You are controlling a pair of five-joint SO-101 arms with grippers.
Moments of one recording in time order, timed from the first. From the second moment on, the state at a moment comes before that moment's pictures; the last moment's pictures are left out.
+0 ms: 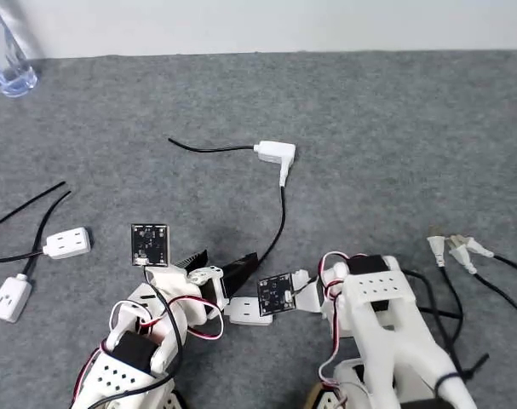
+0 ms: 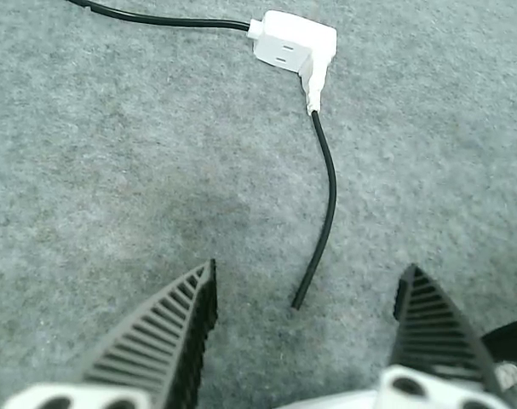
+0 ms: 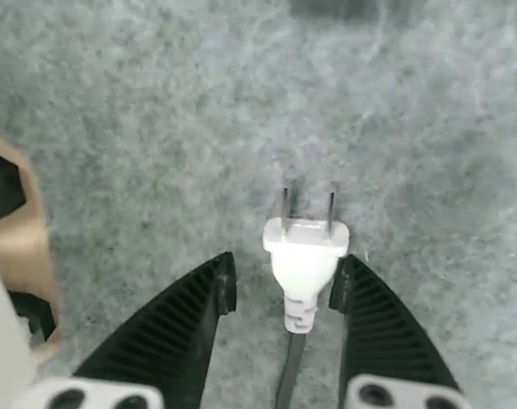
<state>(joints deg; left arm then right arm) 19.3 -81.5 97.5 35.1 29.4 -10.6 -29.9 66.0 63.5 85.9</state>
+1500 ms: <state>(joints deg) 19.3 -81.5 97.5 35.1 29.4 -14.1 -17.2 58.3 51.9 68.2</state>
